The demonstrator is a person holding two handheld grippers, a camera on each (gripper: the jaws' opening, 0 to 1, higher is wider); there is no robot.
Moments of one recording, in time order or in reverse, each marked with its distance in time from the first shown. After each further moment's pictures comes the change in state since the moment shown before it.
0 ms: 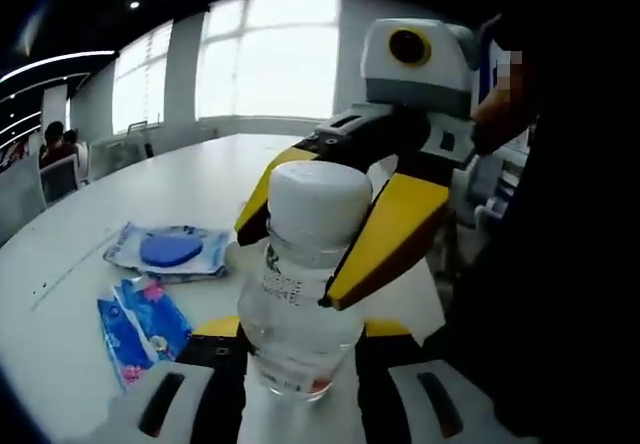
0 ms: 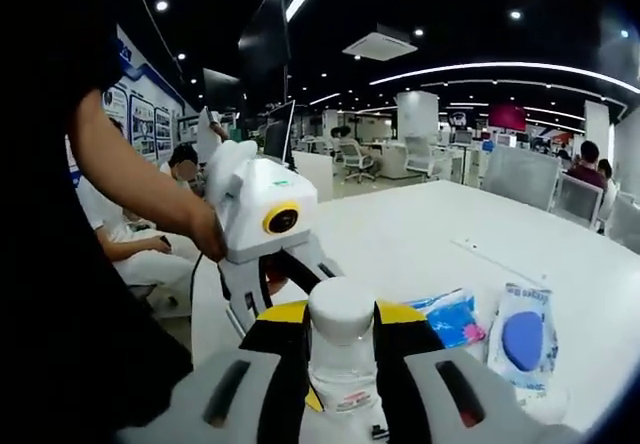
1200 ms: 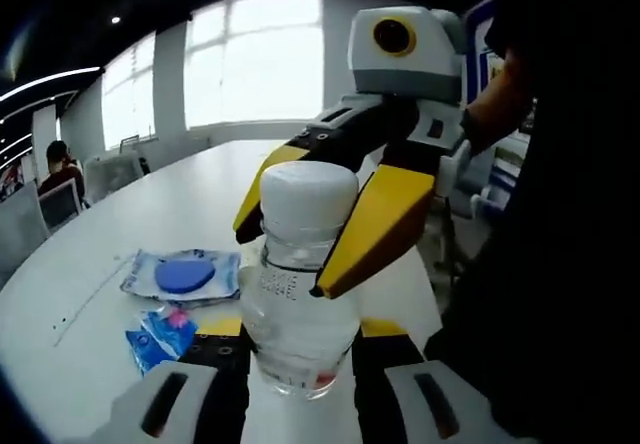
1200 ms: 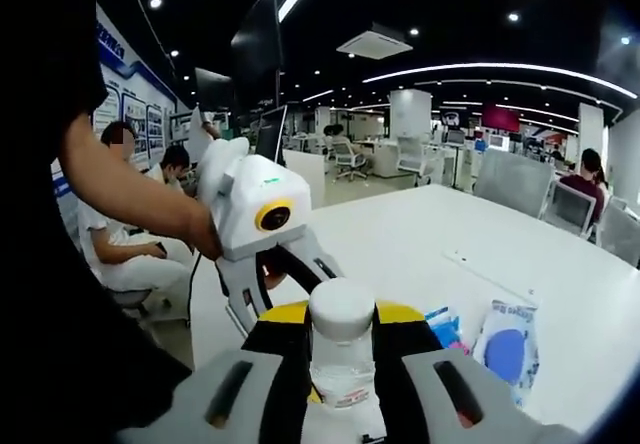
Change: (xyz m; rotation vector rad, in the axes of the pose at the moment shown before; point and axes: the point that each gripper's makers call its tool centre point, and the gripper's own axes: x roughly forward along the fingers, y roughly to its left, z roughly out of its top) left arm -0.028 0.014 0.035 0.070 0.004 -0.006; right arm -0.003 -0.008 0.046 -0.011 0.013 -0.034
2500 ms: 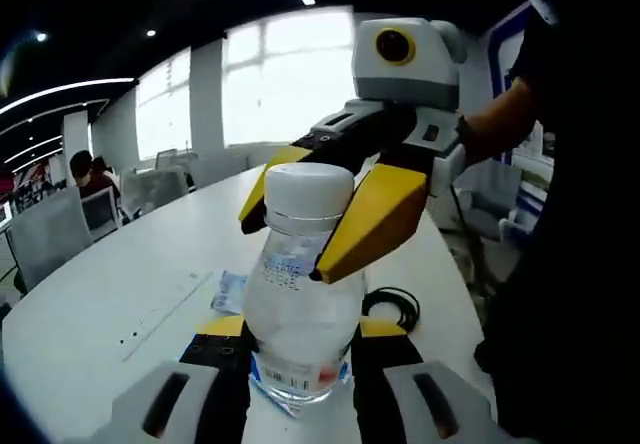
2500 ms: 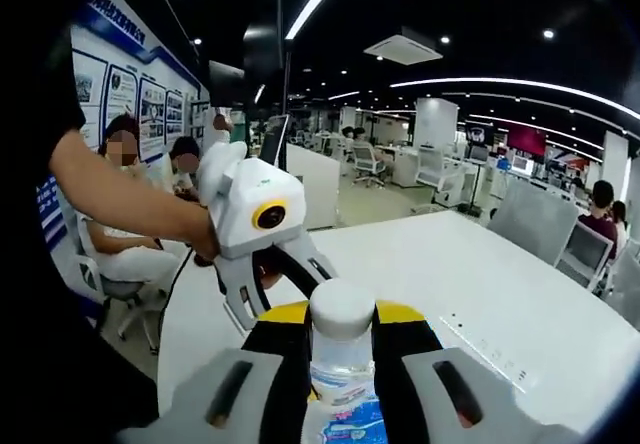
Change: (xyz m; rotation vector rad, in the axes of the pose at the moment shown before) left arm -0.065 0.119 0.025 -0.037 -0.086 0.132; right arm 0.091 -0.056 0.086 -0.113 0.006 0.081
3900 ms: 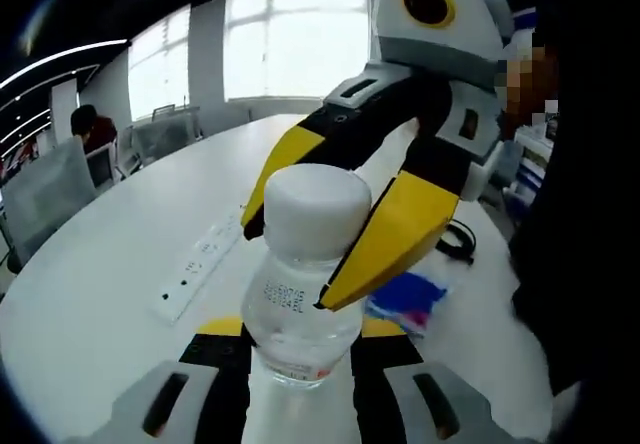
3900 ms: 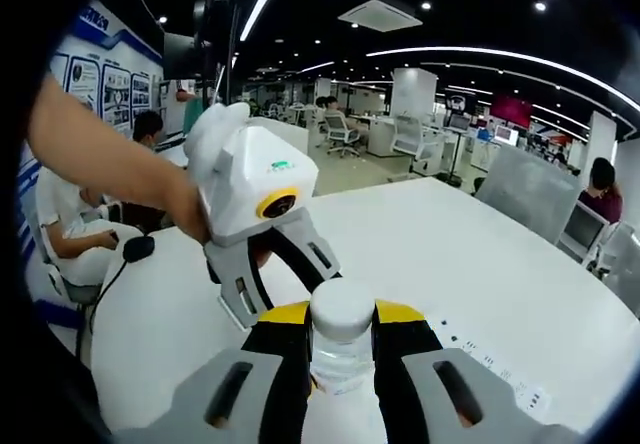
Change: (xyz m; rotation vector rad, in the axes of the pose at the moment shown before) left arm 0.016 0.143 -0.095 -0.016 0.198 -0.058; right arm 0.142 -0.083 -0.046 0.055 0.134 -0.106
